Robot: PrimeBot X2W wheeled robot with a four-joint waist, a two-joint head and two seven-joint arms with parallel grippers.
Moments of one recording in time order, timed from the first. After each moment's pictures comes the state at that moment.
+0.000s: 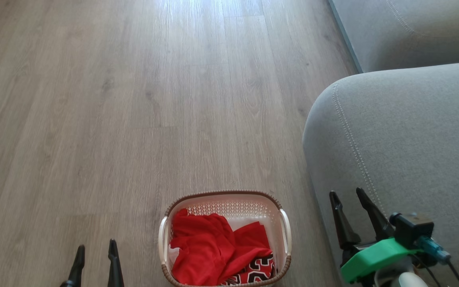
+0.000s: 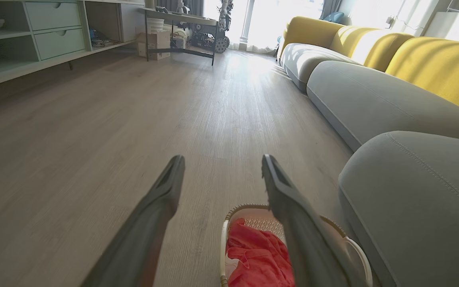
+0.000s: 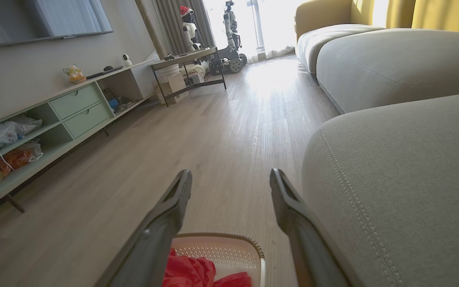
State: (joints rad) left arm 0.16 0.04 -0.08 0.16 -0.27 0.07 -0.22; right arm 0.01 -0.08 0.13 0.28 0.33 0.13 -0.25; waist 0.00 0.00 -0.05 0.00
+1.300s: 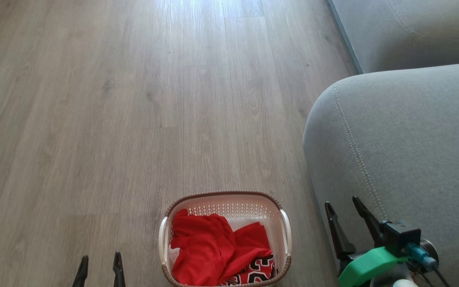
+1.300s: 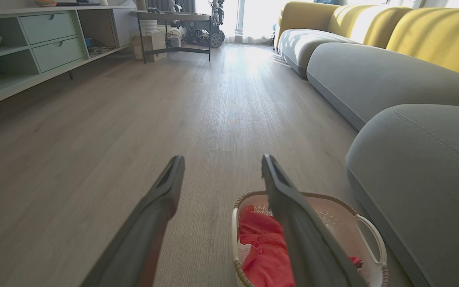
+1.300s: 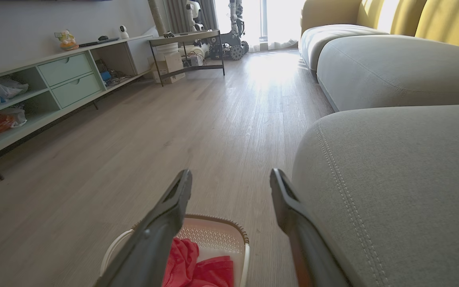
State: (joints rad) left arm 0.20 0.04 -0.09 0.18 -0.16 0.08 -0.25; right arm 0.04 -0.05 0.12 0.30 0.17 0.13 -0.25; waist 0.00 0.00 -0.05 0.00
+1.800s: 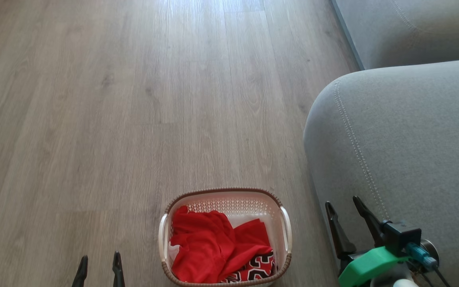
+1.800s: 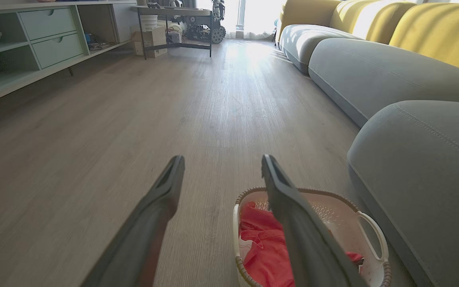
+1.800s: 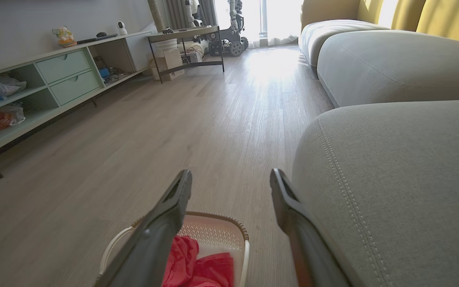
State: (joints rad) left arm 0.20 0.04 -0.09 0.18 -0.16 0.08 -0.25; right arm 0.04 -0.05 0.11 0.30 0.17 0.13 -0.25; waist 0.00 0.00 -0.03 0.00
